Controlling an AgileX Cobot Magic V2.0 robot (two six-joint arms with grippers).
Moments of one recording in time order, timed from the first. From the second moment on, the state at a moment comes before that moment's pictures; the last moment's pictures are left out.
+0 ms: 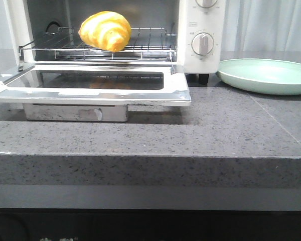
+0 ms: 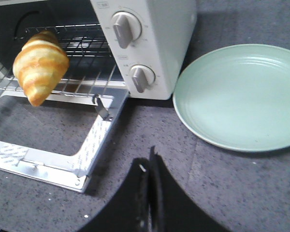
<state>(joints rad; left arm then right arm) -0.09 0.31 -0.42 -0.01 0.34 0.02 0.26 0.76 -0.73 0.21 0.45 0.09</state>
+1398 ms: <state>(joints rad) -0.06 0.16 -0.31 -0.01 0.33 0.02 0.25 0.26 -0.44 0.09 0.44 0.09</state>
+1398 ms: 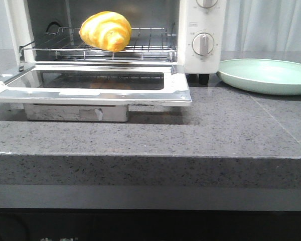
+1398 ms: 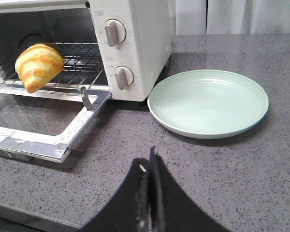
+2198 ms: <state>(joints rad) -0.02 -0.01 0.00 -0.01 0.25 0.02 0.25 0.26 -0.44 0.09 0.44 0.09</state>
